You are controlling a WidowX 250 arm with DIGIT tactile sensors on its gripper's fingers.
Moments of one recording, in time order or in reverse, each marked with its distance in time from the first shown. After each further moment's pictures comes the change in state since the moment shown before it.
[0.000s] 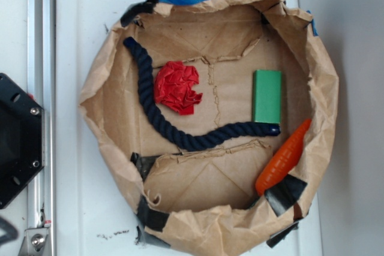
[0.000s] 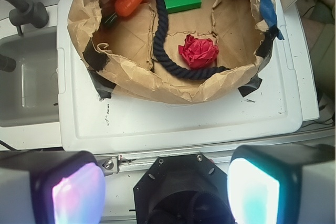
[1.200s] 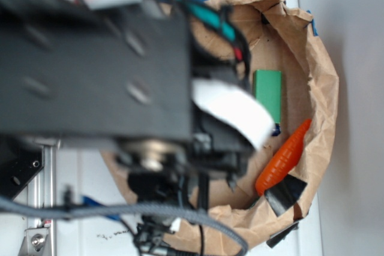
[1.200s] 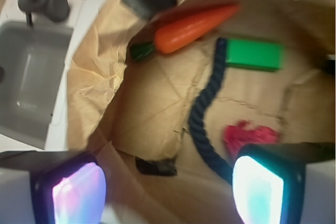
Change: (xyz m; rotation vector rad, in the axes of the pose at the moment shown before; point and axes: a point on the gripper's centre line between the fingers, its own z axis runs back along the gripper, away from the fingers) arm 0.103 -0.031 -0.101 -0.081 0.060 -0.348
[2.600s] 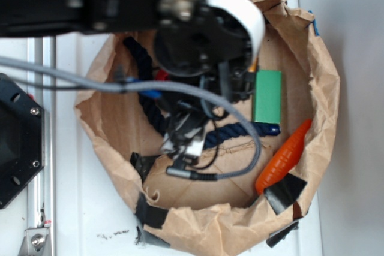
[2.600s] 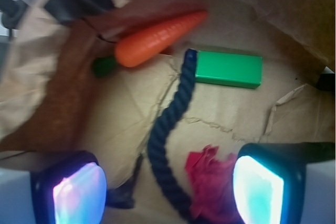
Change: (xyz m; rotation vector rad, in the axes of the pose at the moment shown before) arm 0.004 0.063 -0.024 -0.041 -0.083 0.005
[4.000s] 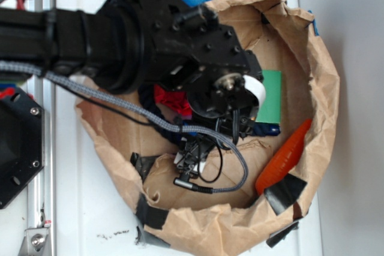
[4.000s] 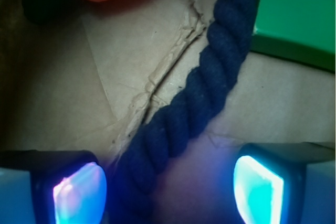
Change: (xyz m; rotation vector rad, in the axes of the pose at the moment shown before) arm -0.001 -0.005 -0.088 -0.056 0.079 -0.114
